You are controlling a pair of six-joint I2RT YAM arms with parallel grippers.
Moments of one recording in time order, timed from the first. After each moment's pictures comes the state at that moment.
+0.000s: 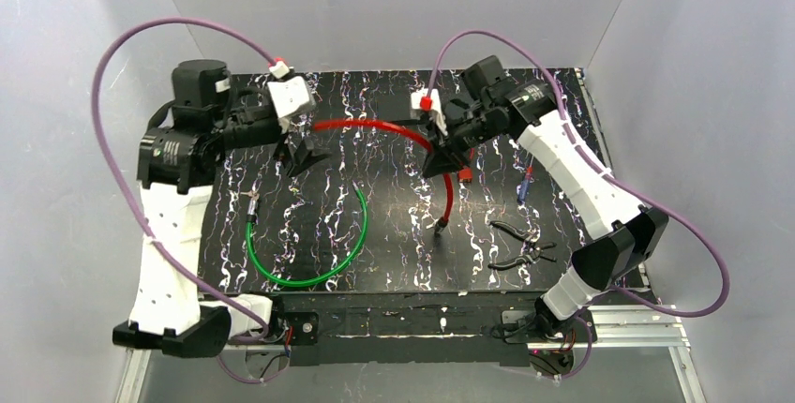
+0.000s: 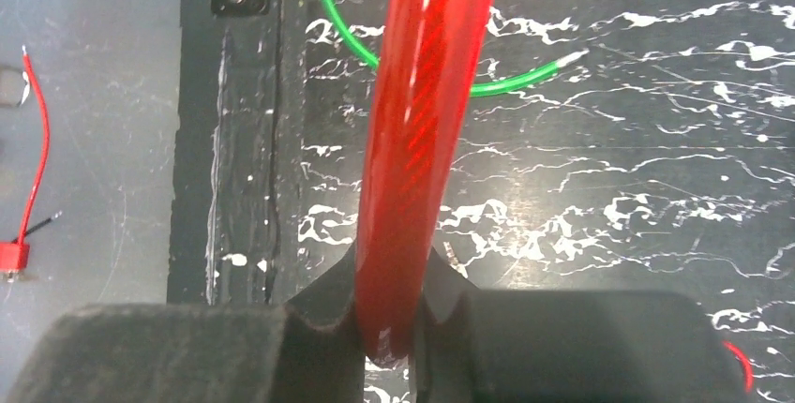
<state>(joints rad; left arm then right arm) -0.16 1.22 1.83 -1.16 0.84 0.74 0.58 1.60 1.80 -1.20 -0.87 -0.71</state>
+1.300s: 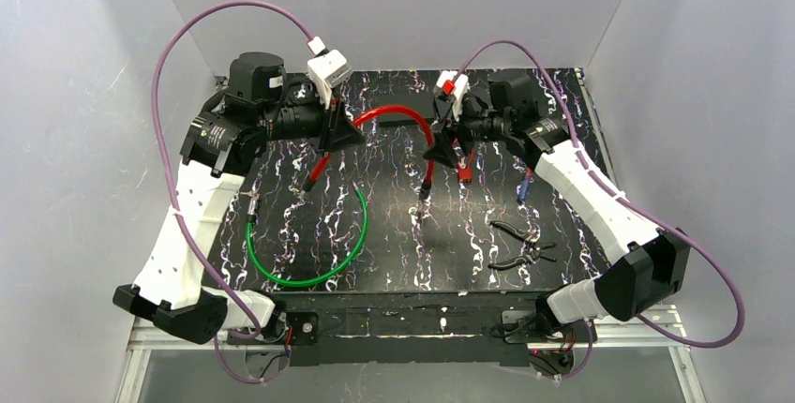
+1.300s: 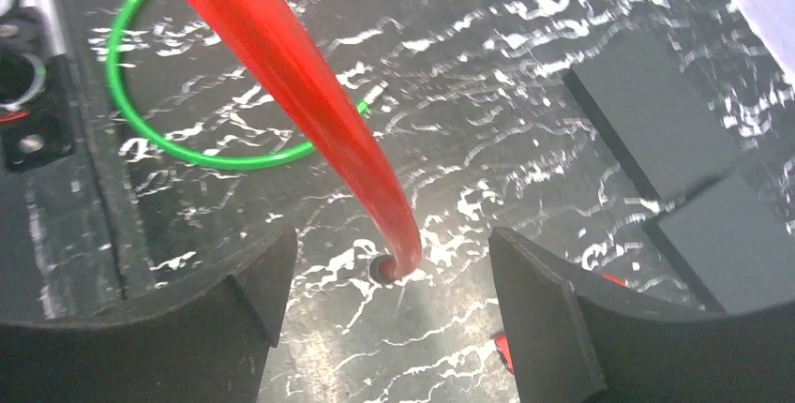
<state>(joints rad) -0.43 1.31 1.78 -1.01 0.64 0.13 0.52 1.41 1.42 -0.54 -0.66 -0.35</state>
